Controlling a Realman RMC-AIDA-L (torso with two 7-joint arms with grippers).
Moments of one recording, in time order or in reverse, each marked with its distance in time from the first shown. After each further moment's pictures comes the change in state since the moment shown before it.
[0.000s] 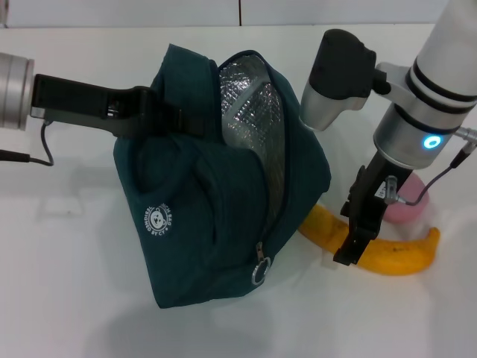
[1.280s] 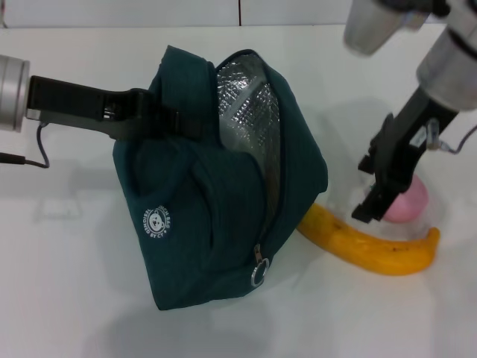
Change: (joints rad) left arm 0.010 -0.001 0.002 0.024 0.000 0.014 -0.011; right arm -0.018 -0.008 0.266 -0.233 -0.117 -0.240 -0.051
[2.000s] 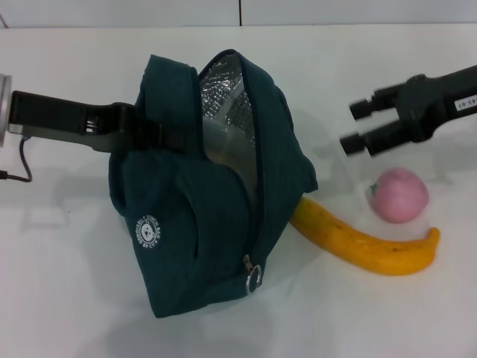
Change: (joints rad) left arm 0.048 0.006 0.000 0.029 0.000 0.013 0.010; right arm -0.268 -0.203 0.097 0.296 0.729 0.288 -0.382
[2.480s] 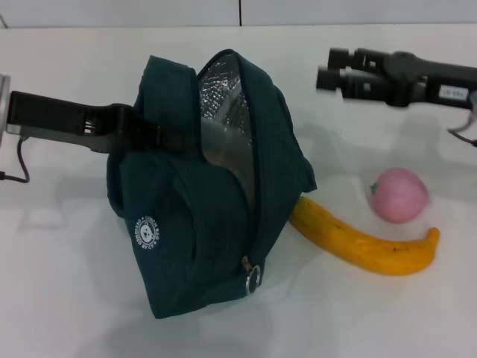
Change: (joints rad) left arm 0.004 0.003 0.008 0.011 0.000 0.005 -0.009; right arm -0.106 0.080 -0.014 0.273 0.515 0.053 -0.332
